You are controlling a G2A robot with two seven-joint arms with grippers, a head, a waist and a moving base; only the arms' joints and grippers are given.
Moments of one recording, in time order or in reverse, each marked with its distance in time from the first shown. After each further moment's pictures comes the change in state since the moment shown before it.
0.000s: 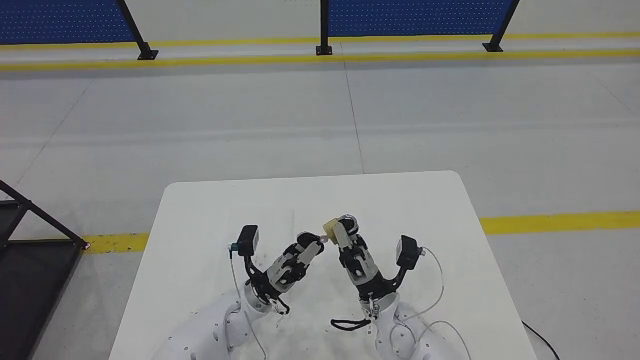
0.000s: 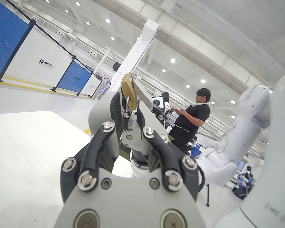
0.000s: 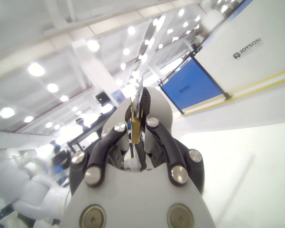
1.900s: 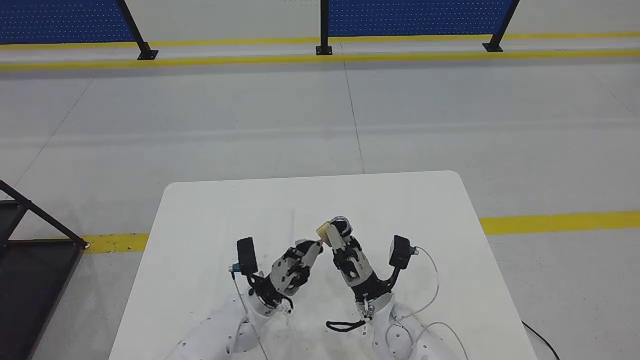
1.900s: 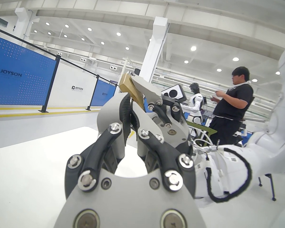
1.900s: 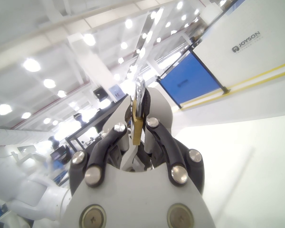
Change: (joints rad) left arm 0.023 -0.055 -0.017 0.056 0.409 0.321 0.344; right arm -0.001 -0.008 -0.010 -0.002 -0.003 0.034 0.037
